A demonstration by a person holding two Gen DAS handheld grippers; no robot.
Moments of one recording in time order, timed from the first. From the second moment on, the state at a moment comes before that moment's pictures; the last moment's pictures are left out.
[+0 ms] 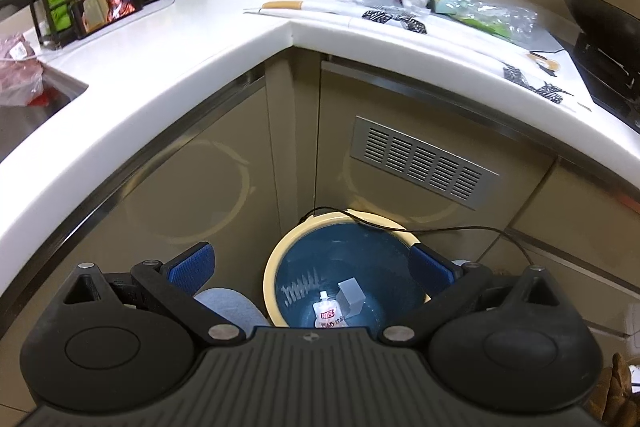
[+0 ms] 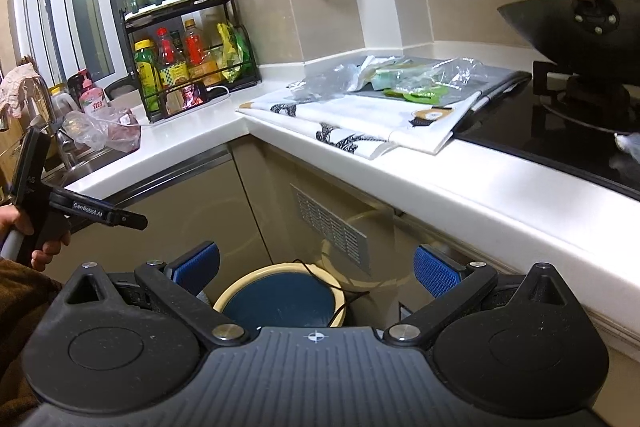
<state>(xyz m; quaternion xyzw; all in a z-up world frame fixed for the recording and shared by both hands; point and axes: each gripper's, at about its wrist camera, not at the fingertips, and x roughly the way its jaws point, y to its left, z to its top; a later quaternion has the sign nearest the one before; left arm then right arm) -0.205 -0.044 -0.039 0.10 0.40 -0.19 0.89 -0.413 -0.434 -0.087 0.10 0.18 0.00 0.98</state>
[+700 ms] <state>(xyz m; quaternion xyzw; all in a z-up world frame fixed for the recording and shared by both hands) -0.198 -0.043 -0.047 0.09 0.42 -0.19 0.88 -0.402 -0.437 -0.098 0.12 0.19 0.00 0.97</state>
